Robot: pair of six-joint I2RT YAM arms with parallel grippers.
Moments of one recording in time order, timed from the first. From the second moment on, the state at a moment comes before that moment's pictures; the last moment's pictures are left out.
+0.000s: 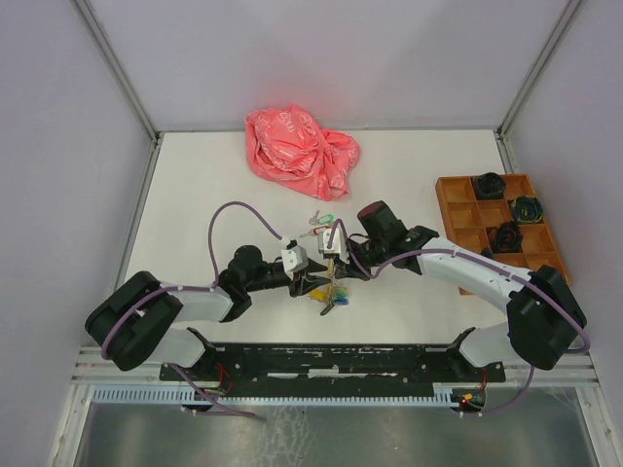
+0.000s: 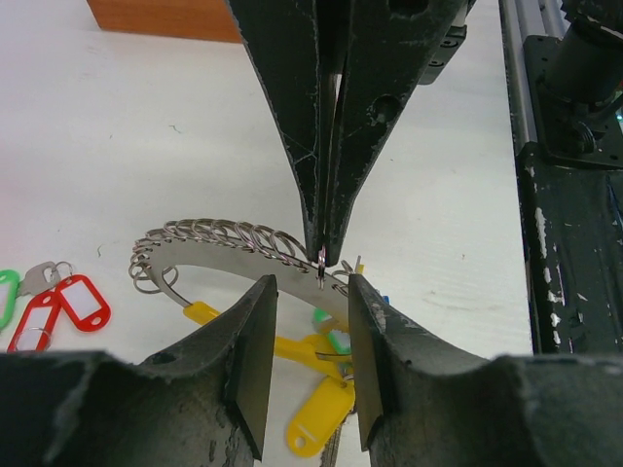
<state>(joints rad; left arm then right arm) -0.70 1.38 0.28 0.98 0.66 0.11 0.73 1.40 0.90 -0.38 -0.62 -0.66</state>
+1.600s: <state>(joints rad) -0.70 1.38 0.33 0.90 0.69 0.10 0.74 1.40 0.91 -0.40 -0.63 -0.68</state>
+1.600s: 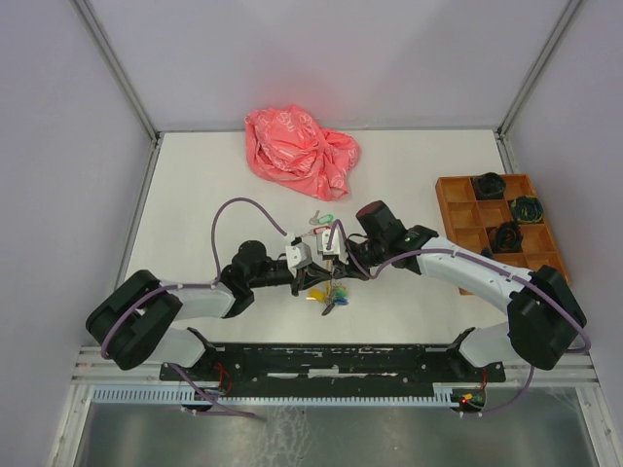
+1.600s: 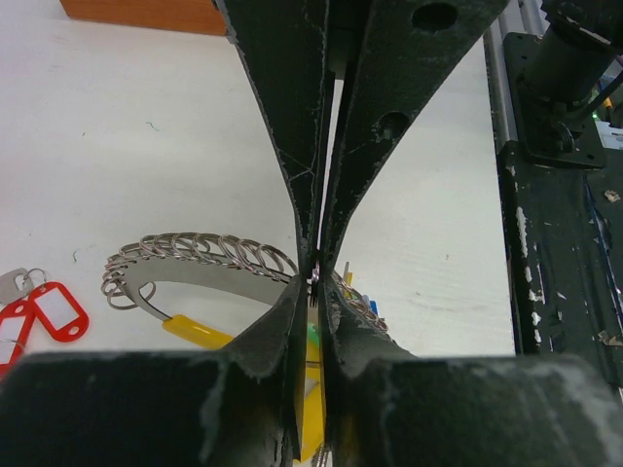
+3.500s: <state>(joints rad) -0.70 0.96 0.08 0.83 -0.28 -0.04 0.73 1.90 1.23 -0.06 0.04 0.12</state>
